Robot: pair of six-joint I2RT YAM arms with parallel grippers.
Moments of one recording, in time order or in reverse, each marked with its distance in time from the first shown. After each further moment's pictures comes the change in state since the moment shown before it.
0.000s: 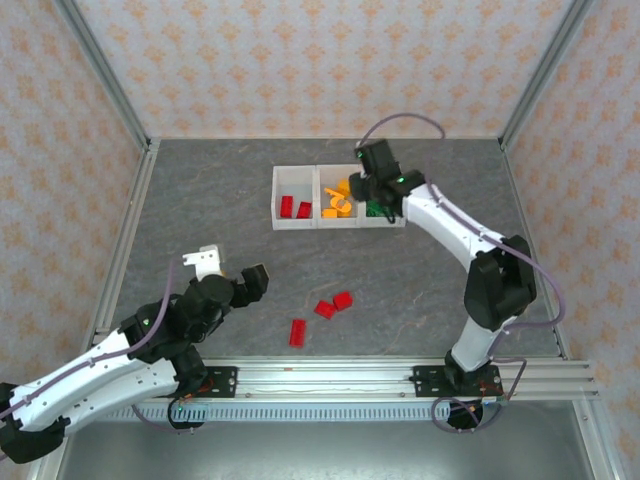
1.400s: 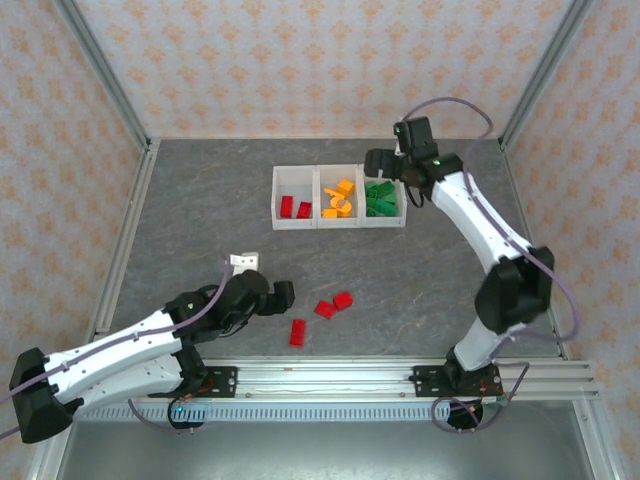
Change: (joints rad) left arm 0.000 0.267 -0.056 0.135 0.253 0.002; right arm -0.132 -0.133 -0.001 -0.096 -0.090 0.116
